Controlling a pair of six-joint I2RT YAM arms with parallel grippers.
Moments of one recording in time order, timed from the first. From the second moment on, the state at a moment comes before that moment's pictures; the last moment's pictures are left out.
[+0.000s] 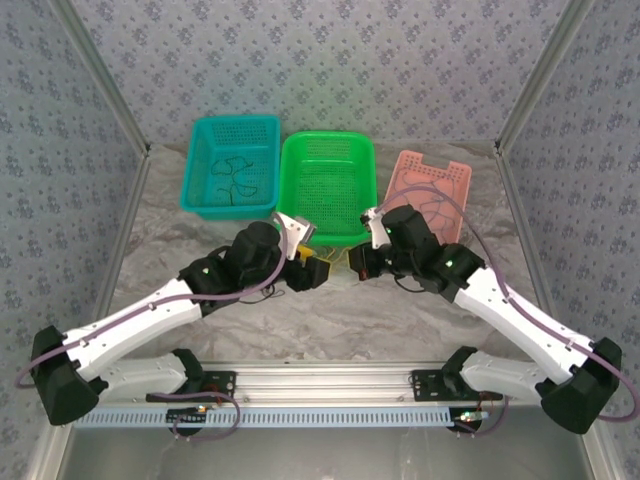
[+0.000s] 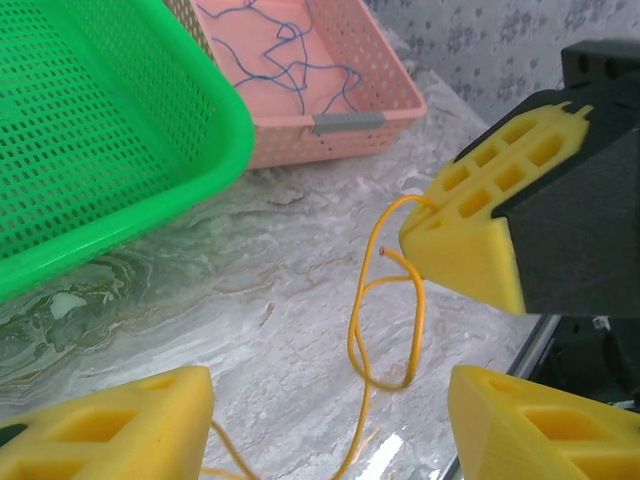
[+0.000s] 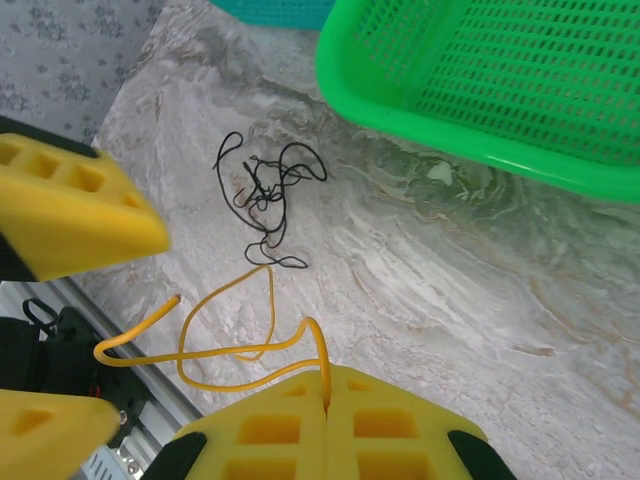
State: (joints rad) left arm -0.94 1.10 0.92 -0.35 0.09 -0.39; right arm 0.74 1.09 1.01 -0.62 -0.20 0.45
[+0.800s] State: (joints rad) left arm -0.91 1.13 0.97 -0.37 0.02 -0.39; right arm 0.82 1.12 1.02 -0.62 -0.19 0.44
